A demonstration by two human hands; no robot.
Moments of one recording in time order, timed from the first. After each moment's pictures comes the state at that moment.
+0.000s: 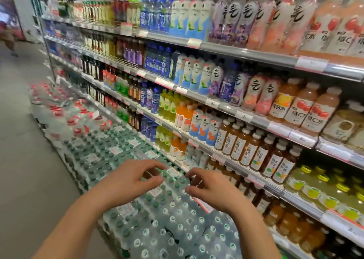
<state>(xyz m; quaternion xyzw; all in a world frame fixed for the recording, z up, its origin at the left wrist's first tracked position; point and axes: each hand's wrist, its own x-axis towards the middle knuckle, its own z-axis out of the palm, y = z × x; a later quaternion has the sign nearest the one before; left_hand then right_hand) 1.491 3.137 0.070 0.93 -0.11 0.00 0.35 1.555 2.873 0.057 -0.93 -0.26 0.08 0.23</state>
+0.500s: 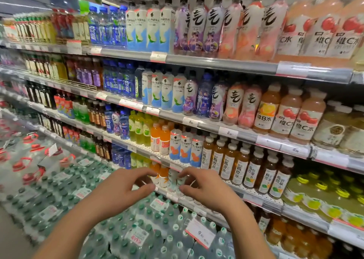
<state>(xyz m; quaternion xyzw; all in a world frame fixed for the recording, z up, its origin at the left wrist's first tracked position) 1.673 3.144 0.094 0.93 -0.19 0.02 0.31 1.701 2.880 0.074 -0.94 -0.18 0.01 0.28</state>
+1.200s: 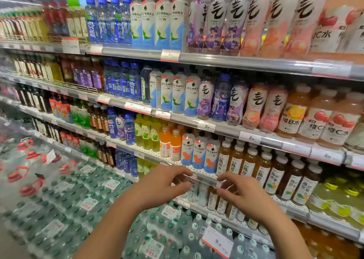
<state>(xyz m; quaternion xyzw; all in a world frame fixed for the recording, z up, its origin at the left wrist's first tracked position) 1.780 3.153 0.086 0.90 -0.29 -0.03 0.31 1.742 2.879 0.063 -0.96 -0.08 -0.04 0.26</state>
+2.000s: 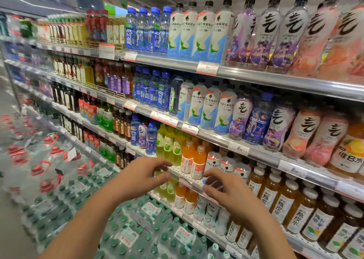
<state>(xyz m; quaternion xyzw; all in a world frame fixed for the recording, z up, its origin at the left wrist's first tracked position) 1.859 3.272 0.094 0.93 -0.20 0.07 0.29 1.852 2.980 0.080 -0.94 -0.19 -0.05 0.28</state>
